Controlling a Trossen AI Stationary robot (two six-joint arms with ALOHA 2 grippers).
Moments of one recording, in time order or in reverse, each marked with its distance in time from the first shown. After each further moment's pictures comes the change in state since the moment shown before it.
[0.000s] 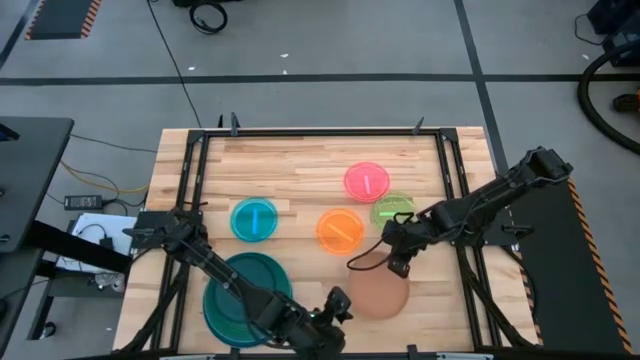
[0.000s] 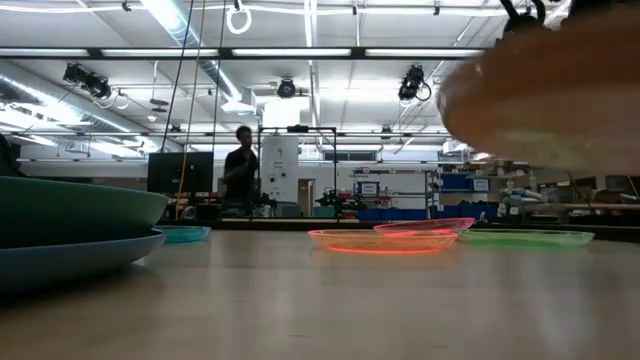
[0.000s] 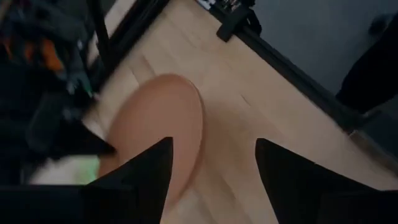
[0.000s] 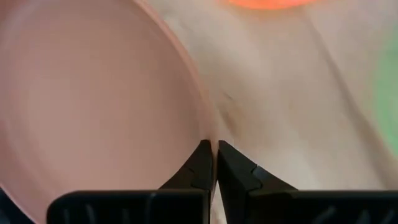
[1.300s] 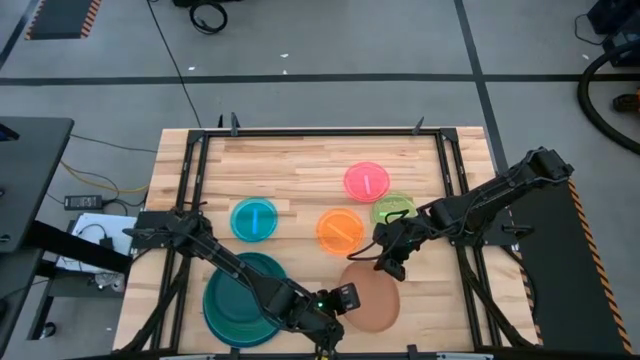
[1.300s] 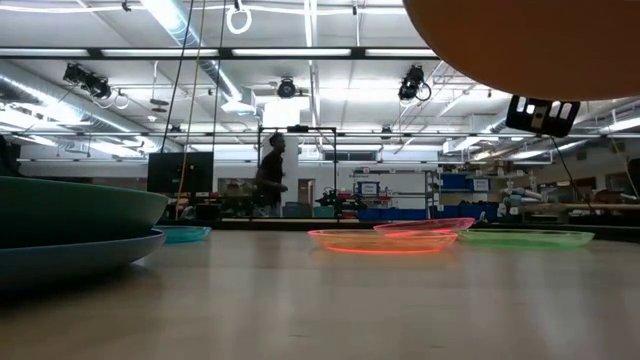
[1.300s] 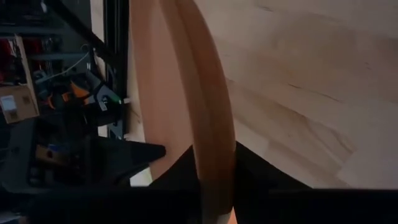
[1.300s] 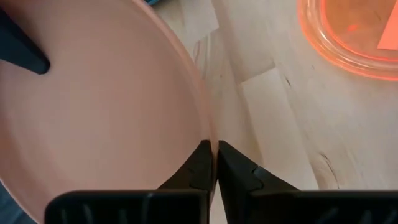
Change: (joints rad) left arm 0.079 0.002 -0.002 -0.101 -0.073 0.546; right arm -0.032 -0.002 0.002 0.271 -0.134 -0.082
